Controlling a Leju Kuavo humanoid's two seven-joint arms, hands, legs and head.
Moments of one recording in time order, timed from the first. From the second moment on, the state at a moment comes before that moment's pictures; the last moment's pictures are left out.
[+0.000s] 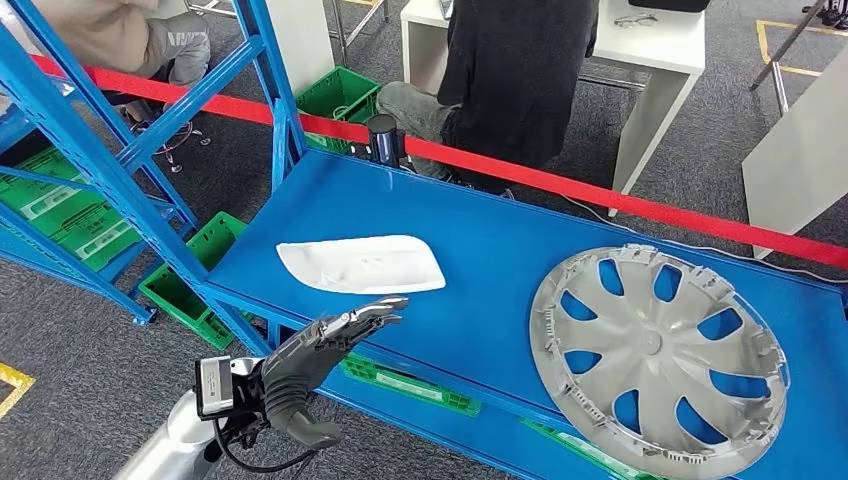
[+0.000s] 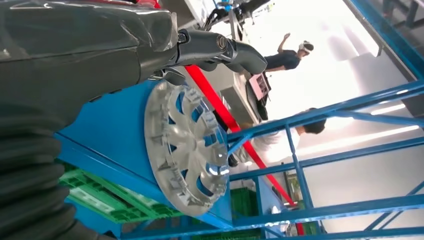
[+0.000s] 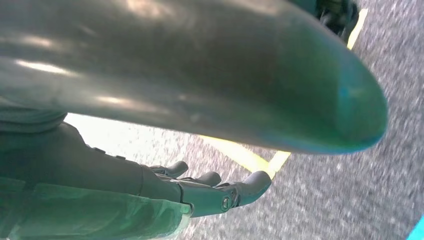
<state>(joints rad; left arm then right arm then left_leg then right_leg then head) -0.21 0.17 -0.76 -1.60 0.13 -0.36 -0.56 -0.02 -0.14 1.15 -0.25 -1.00 0.01 0.02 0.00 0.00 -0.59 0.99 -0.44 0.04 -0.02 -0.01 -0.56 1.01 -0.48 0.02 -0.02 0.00</state>
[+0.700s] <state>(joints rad) -0.27 0.18 -0.86 -1.56 -0.23 -0.13 -0.51 -0.05 -0.13 1.15 -0.25 -1.03 0.01 0.02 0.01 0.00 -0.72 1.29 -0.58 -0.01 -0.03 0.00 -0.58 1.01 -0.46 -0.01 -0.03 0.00</state>
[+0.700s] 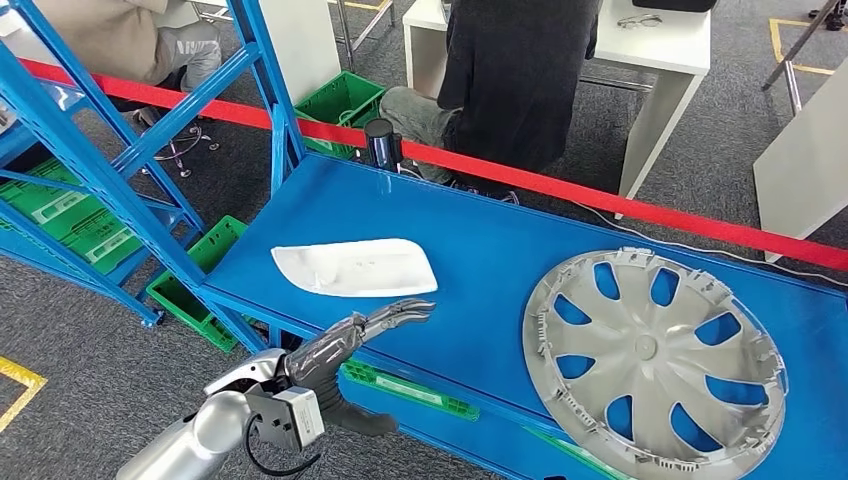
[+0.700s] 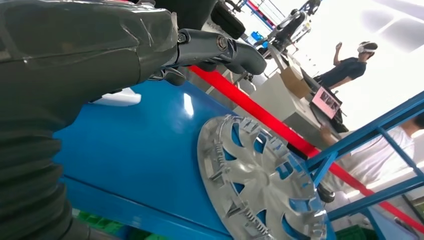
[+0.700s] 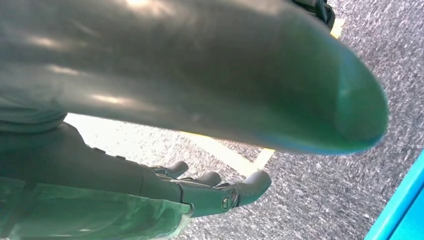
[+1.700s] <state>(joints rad) -0.34 0.20 -0.95 -1.56 -0.75 0.15 -0.22 -0.04 -0.08 1.15 -0.25 -1.06 0.03 0.00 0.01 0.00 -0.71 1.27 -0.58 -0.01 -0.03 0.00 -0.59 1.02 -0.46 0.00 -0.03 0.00</state>
